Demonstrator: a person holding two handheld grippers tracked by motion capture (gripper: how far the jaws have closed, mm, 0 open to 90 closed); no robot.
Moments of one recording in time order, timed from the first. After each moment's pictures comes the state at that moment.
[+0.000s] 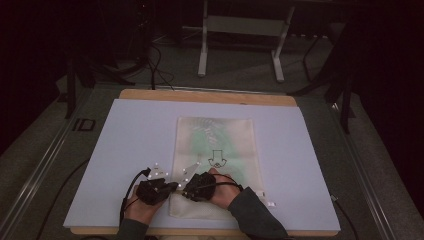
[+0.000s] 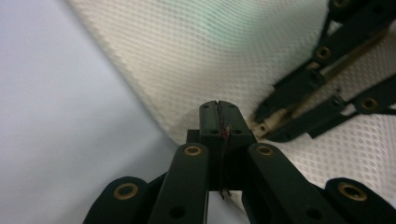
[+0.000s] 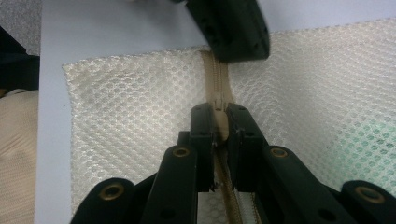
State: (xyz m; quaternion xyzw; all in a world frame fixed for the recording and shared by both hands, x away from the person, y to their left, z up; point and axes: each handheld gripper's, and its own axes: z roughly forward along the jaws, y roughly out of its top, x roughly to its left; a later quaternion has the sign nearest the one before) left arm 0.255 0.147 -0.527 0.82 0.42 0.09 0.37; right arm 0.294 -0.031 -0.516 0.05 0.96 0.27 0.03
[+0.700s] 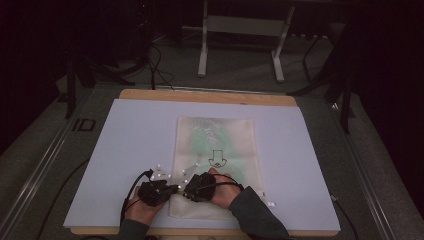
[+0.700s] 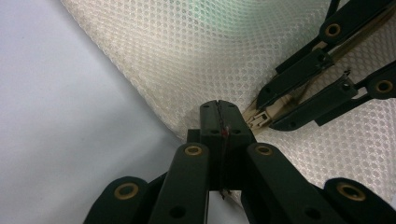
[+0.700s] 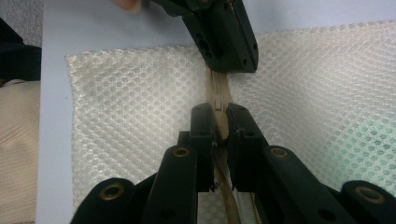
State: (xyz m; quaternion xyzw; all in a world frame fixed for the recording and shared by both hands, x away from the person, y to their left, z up) left arm 0.256 0.145 -0.531 0.83 0.42 0.08 0.36; right arm 0.292 -0.030 -0.513 0.04 0.96 0.26 0.04
